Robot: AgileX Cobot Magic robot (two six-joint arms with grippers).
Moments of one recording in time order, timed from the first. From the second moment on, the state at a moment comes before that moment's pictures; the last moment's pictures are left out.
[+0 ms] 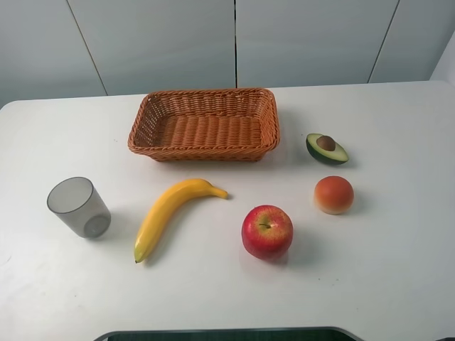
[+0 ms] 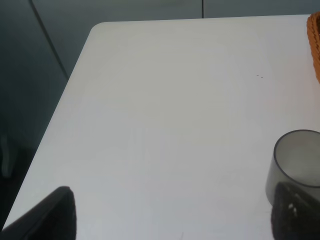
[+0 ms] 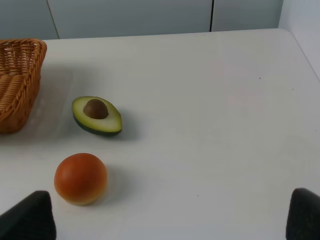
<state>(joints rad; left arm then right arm) 0.07 0.00 -0.51 0.15 1.08 -0.05 -0.02 0.00 -0.51 0.01 1.10 0.01</state>
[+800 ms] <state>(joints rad) 0.07 0.00 -0.51 0.15 1.08 -0.05 -0.02 0.00 -0.51 0.07 1.10 0.01</state>
